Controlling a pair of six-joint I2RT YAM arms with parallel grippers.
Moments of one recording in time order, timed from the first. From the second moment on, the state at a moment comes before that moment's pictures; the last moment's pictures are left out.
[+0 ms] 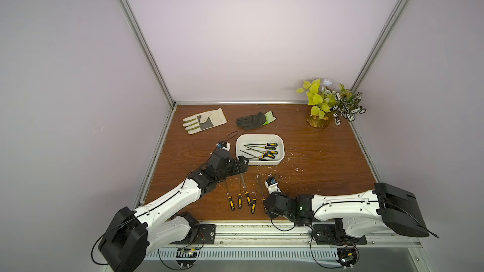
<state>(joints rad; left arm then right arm) -0.63 1.06 0.56 -0.16 -0.01 -0.77 1.40 1.39 0.63 -0.28 0.38 0.90</state>
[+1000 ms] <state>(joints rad) -0.63 0.99 0.58 -0.24 -0.06 -0.72 1.43 1.42 0.69 -0.42 0.45 0.85</state>
